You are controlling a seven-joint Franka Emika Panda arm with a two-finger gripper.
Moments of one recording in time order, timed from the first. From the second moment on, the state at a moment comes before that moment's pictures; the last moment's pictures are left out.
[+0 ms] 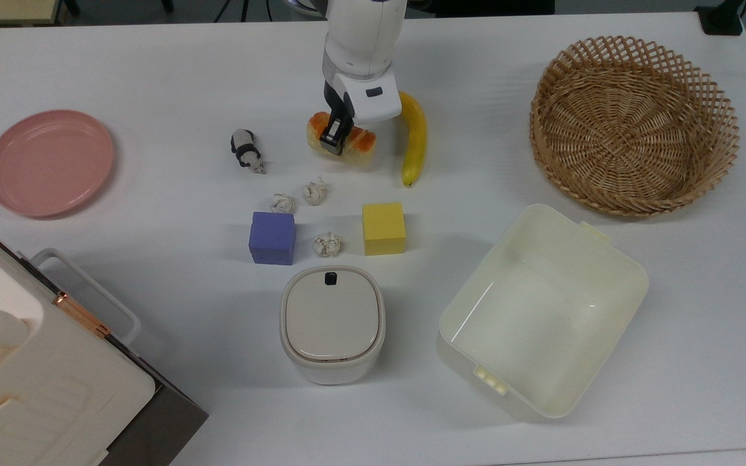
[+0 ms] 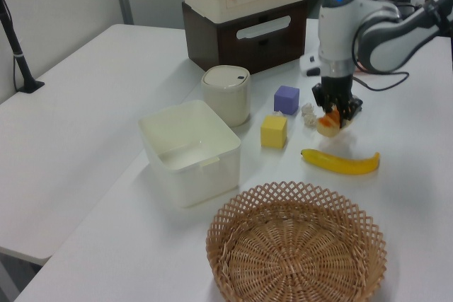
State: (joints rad) arm 0.20 0.09 -0.02 -2.16 -0.18 2.18 -0.86
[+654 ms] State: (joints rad) arm 0.28 0.08 -0.02 -1.93 0.01 1.96 -0.08
